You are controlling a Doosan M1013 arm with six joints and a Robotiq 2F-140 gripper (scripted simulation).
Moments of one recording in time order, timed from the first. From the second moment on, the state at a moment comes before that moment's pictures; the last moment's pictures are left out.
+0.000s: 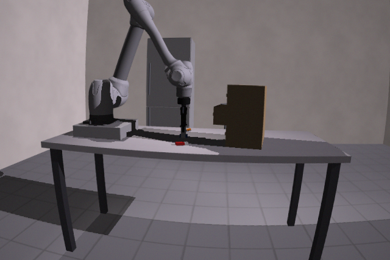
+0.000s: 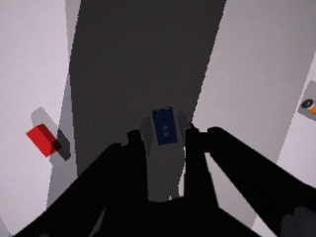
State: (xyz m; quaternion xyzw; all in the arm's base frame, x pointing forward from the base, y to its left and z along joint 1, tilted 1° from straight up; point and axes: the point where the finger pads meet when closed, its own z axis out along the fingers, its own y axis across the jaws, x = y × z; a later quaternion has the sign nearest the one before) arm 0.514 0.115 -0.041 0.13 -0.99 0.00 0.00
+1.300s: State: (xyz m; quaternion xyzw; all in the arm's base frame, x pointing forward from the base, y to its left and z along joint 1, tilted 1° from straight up) arm 0.514 0.116 0.055 0.13 -0.99 0.00 0.00
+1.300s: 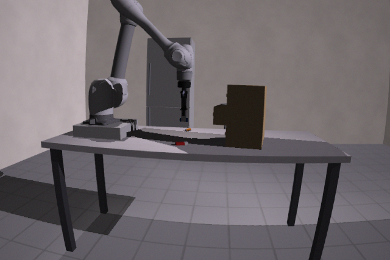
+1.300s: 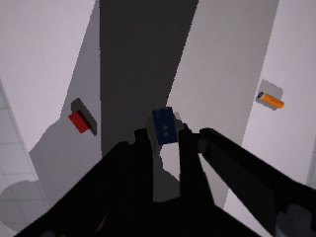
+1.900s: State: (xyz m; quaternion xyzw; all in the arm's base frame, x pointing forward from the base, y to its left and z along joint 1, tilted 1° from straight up) arm 0.518 0.115 0.059 0.20 -0.98 0.01 0.00
